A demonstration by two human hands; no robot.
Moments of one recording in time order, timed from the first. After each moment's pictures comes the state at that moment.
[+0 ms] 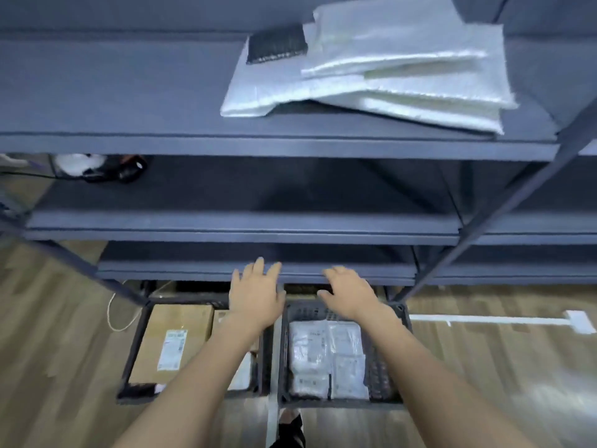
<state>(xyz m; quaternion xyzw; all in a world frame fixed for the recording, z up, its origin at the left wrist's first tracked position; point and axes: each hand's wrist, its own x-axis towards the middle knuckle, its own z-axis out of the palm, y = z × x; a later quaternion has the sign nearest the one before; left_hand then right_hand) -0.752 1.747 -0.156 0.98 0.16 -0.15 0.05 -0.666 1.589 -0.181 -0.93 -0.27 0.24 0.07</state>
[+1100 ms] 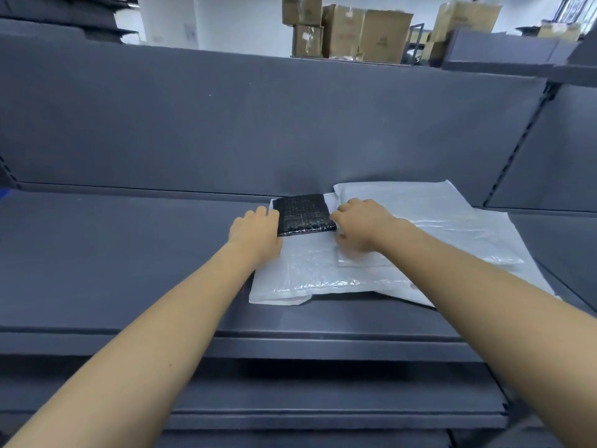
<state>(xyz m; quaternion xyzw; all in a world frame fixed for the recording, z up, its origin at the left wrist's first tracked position) -0.476 1.925 0.042 0.99 0.10 0.06 -0.01 -0.397 1.753 0.077 -0.91 -0.36 -0.06 -0.20</state>
